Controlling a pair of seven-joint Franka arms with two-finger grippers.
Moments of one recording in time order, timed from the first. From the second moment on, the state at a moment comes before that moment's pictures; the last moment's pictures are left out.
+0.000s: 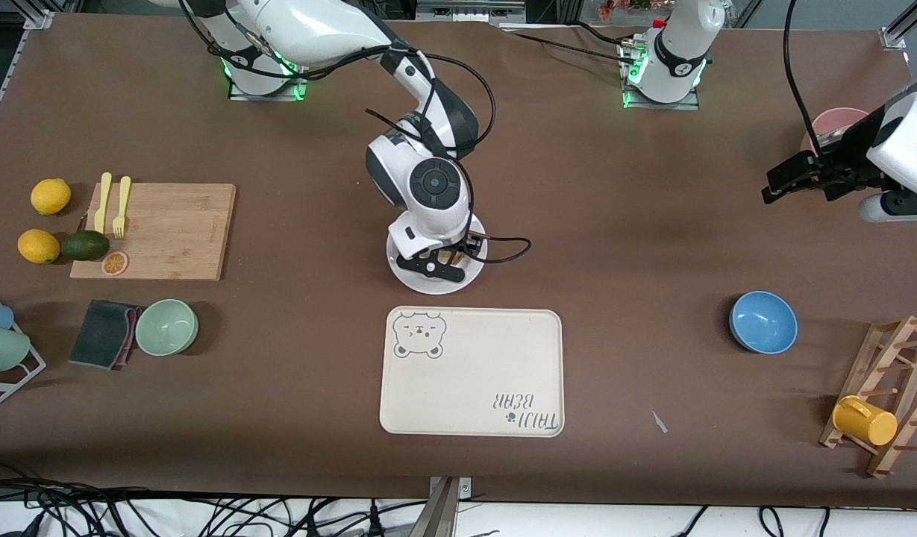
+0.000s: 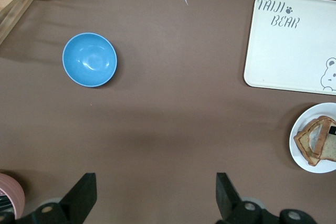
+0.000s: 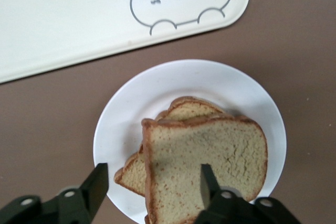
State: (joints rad) left arm -0.01 0.08 -0.04 -1.49 -0.08 1.52 -0.15; right arm 0.76 0.78 -0.04 -1.25 0.09 1.99 0.95
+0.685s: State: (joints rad) left arm 0.02 0.09 -0.04 -1.49 -0.17 1.52 -0.15; right arm 0.63 0.58 -0.18 -1.22 0.09 1.78 0.58
